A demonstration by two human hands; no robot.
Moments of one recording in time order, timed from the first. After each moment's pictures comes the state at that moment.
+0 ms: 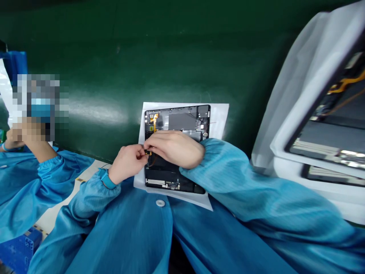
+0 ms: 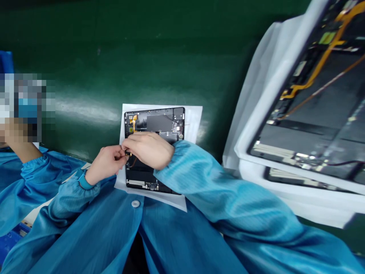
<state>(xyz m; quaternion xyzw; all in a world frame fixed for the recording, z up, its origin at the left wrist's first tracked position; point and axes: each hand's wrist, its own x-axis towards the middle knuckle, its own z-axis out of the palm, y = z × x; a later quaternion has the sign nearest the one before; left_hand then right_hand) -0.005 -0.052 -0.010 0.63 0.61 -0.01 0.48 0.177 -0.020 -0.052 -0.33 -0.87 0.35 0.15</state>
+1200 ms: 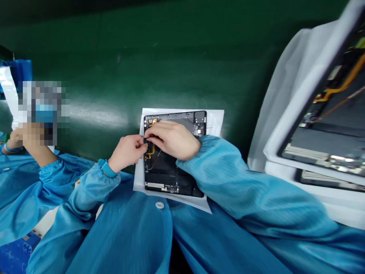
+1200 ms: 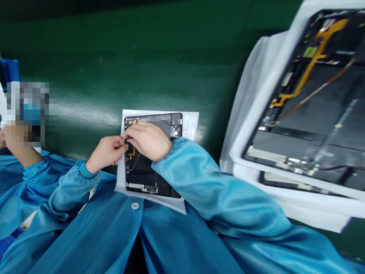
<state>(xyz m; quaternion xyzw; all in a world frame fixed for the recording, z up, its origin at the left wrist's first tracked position) -0.005 -0.018 -0.014 0.61 0.62 0.00 0.50 0.174 0.001 -0.062 -0.40 -0.83 0.32 0.24</state>
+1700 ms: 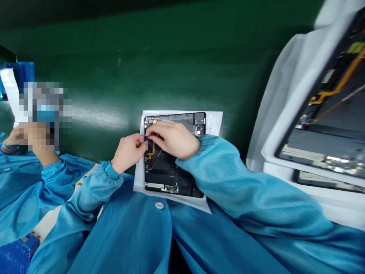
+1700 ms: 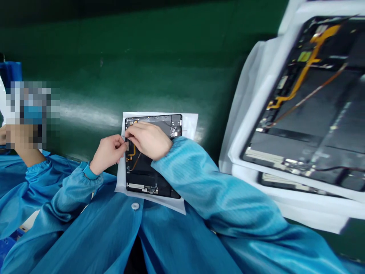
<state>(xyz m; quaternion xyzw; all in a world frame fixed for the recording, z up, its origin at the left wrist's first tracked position) -0.001 -0.021 -0.020 0.61 0.65 0.04 0.45 0.174 0.004 -0.065 -0.41 -0.82 0.33 0.24</state>
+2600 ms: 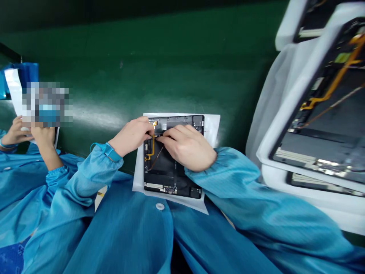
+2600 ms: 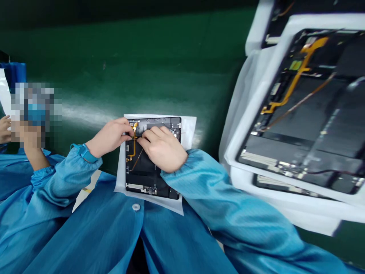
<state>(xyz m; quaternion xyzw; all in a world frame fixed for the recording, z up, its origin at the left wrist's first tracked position) 0.004 0.035 -0.010 0.85 0.42 -0.03 0.30 0.199 -0.022 -0.048 -0.41 -0.89 0.08 0.18</state>
